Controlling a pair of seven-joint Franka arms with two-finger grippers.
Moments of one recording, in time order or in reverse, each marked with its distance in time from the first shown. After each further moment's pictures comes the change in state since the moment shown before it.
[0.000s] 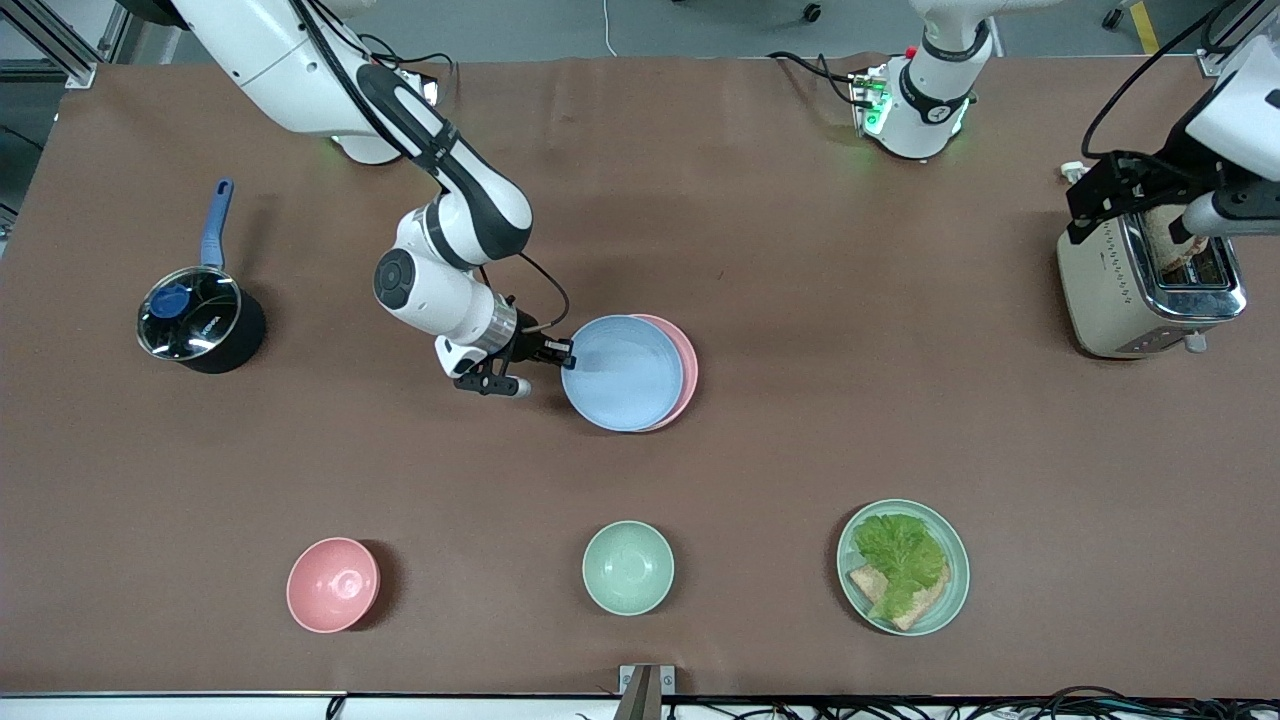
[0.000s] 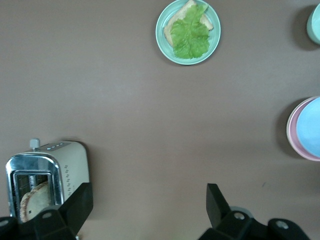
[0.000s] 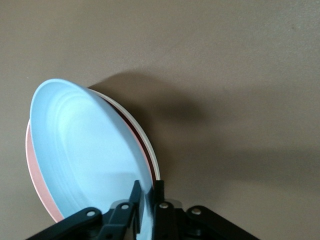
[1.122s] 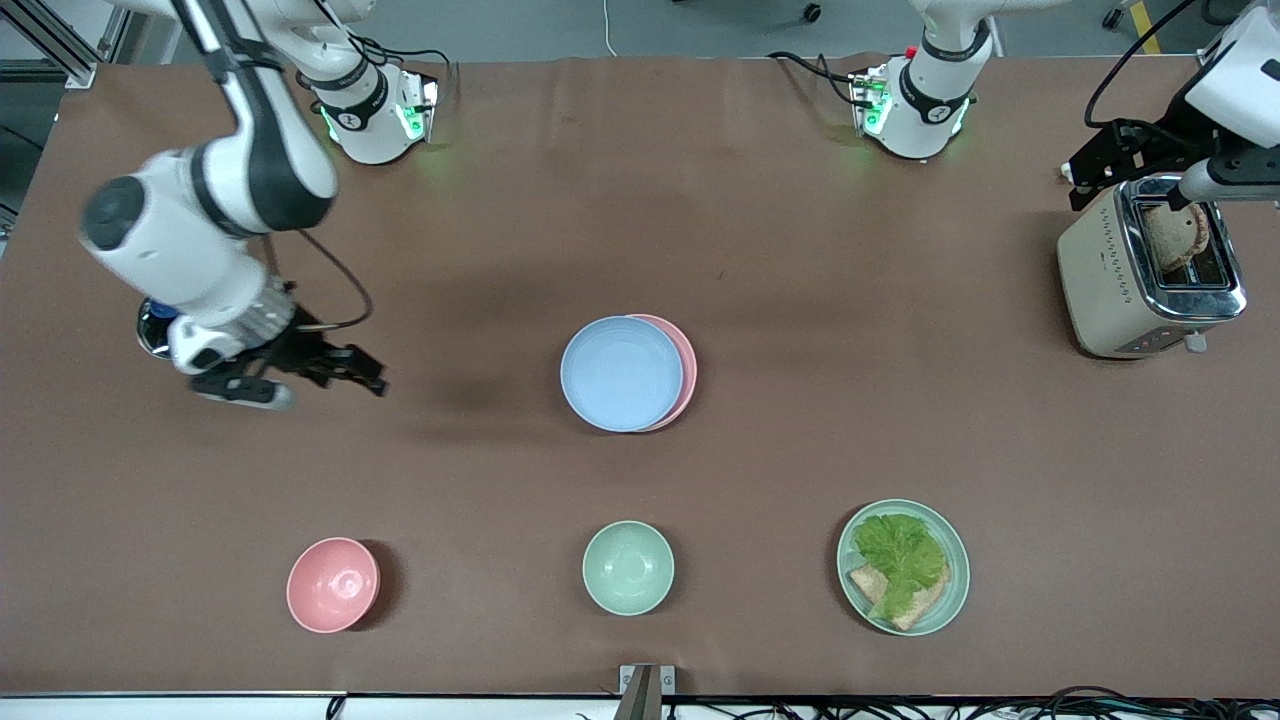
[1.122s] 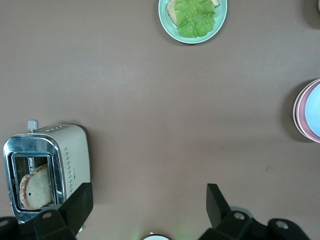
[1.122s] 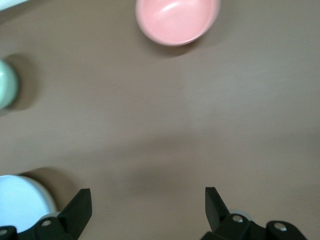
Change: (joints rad) left arm 0.025 -0.073 0.002 -0.114 -0.028 -0.001 0.016; right arm -0.176 -0.407 -0.314 0.100 -0.424 -0.526 -0.045
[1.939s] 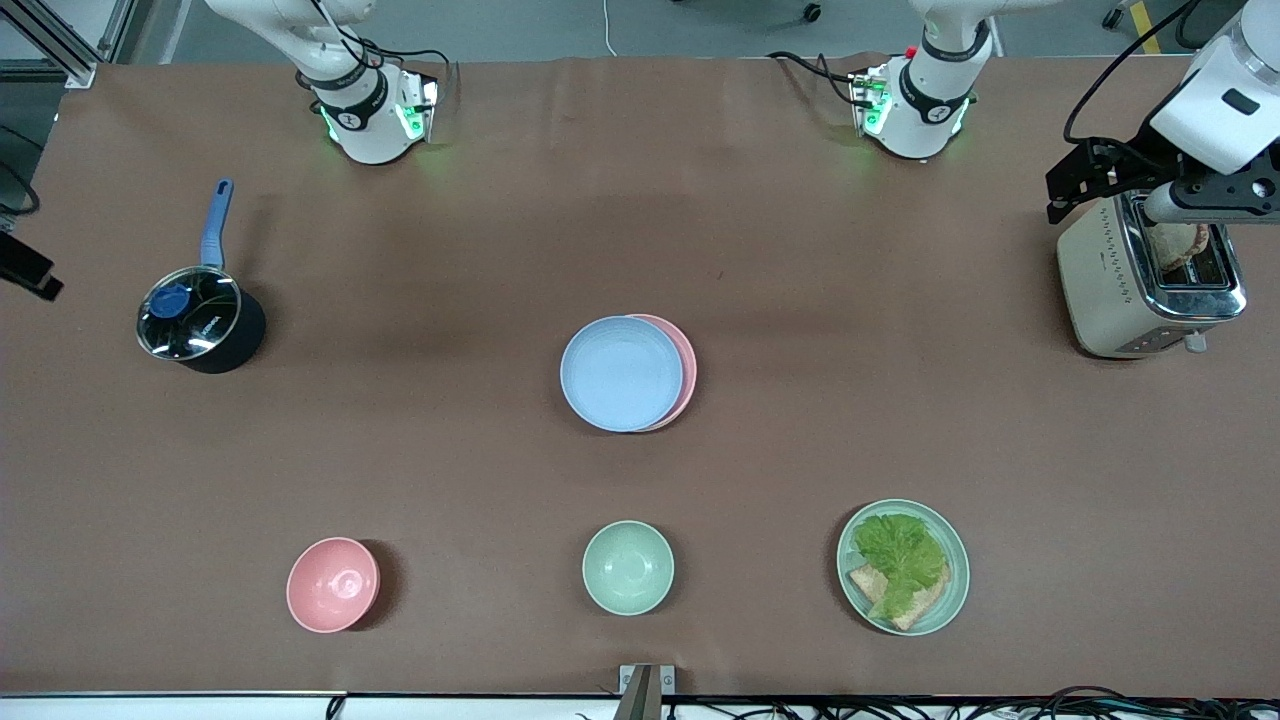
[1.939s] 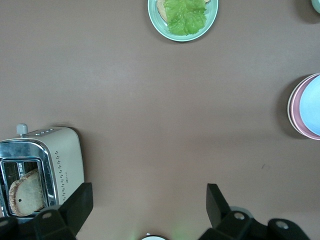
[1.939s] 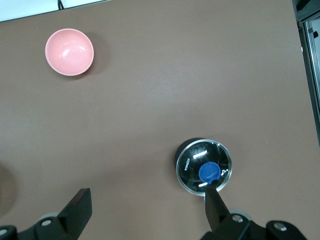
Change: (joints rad) left arm 0.025 0.019 -0.048 0.003 -0.019 0.007 -0.001; right arm -0.043 -0.081 -0.176 0.531 -0.167 -0.680 -0.146
